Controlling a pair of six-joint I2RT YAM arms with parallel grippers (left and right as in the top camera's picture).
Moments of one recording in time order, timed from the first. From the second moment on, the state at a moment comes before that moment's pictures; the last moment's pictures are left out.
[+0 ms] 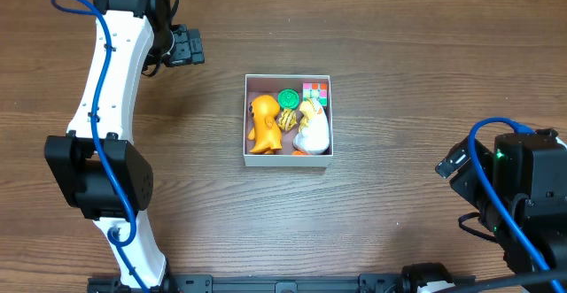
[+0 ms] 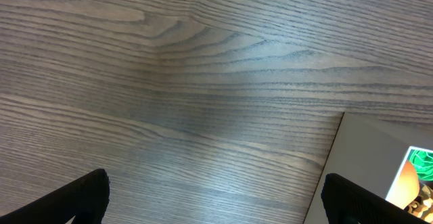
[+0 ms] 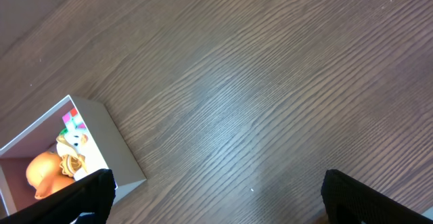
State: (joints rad) left arm -0.06 2.04 2.02 -1.33 -0.06 -0.29; right arm 0.12 0.93 1.46 -1.52 0.30 0.72
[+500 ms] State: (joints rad) left arm -0.06 2.04 2.02 -1.33 -0.06 -0.29; right arm 0.12 0.89 1.45 -1.43 0.30 0.62
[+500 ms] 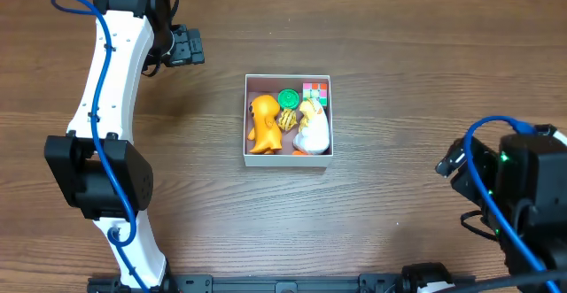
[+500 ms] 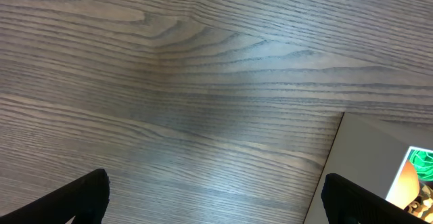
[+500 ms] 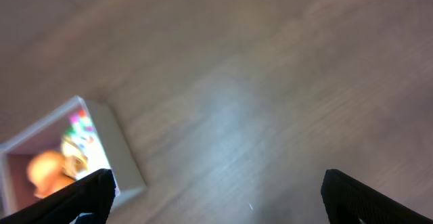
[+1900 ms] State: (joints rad) left arm -0.06 2.04 2.02 -1.33 -0.06 -0.29; right arm 0.05 0.21 0.56 -0.36 0.01 0.26
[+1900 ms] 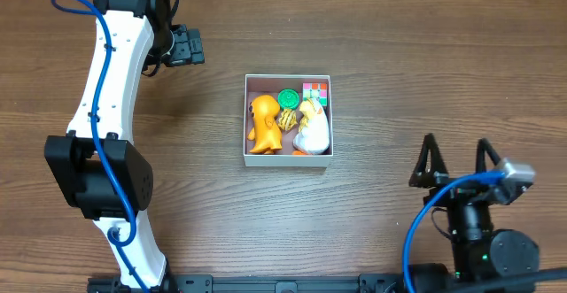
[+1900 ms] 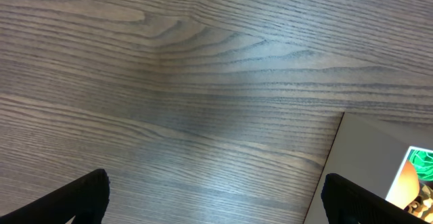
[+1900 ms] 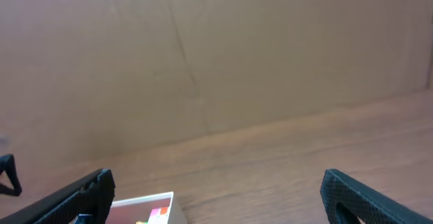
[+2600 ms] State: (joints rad) left arm -0.06 2.04 2.02 -1.33 -0.06 -0.29; right arm 0.05 0.03 0.33 -0.20 -0.01 0.26
